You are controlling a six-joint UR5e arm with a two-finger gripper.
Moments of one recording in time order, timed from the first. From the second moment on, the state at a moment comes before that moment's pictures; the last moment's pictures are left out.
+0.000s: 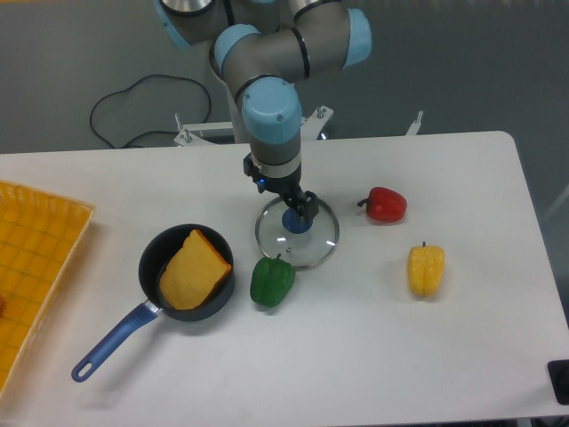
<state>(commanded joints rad) 2.45 -1.71 -1.96 -1.06 1.61 1.14</state>
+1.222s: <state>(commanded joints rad) 2.49 -1.77 -1.99 -0.99 1.61 1.15</state>
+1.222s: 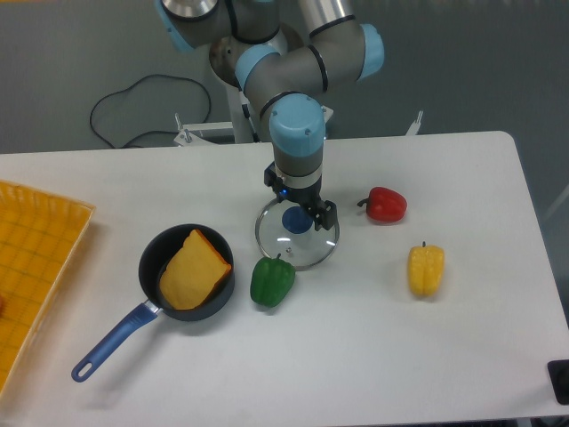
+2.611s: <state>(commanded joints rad) 2.49 -1.81 -1.99 -0.96 1.62 1.19</state>
